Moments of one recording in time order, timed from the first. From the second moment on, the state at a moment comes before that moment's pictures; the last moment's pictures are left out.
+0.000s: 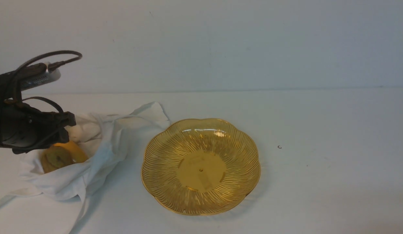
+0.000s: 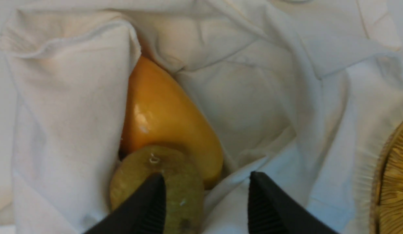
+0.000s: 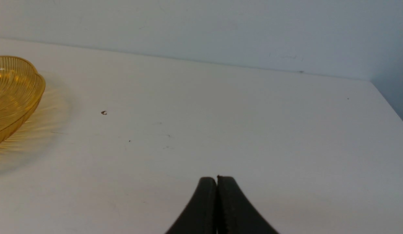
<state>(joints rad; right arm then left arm) 0.00 -0.01 0.02 0.00 0.39 -0.12 0.13 1.53 -0.96 -0.26 0.53 0.07</state>
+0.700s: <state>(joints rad) 0.00 -0.01 0.02 0.00 0.39 -0.12 0.13 1.64 -0.96 -0.09 0.48 0.08</state>
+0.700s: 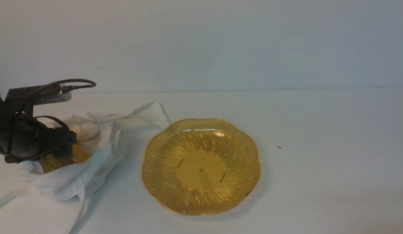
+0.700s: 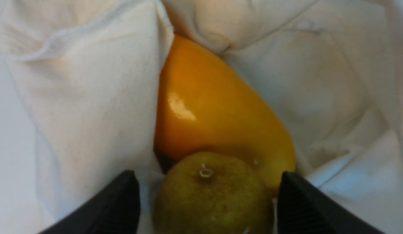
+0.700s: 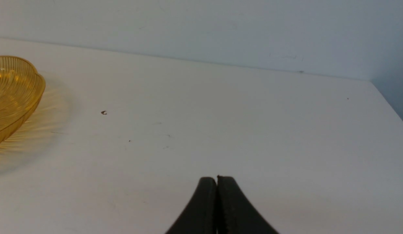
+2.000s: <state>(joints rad) 0.00 -0.01 0.02 0.00 0.39 -0.12 -0.15 1.46 -1.07 -0.57 0.65 0.38</state>
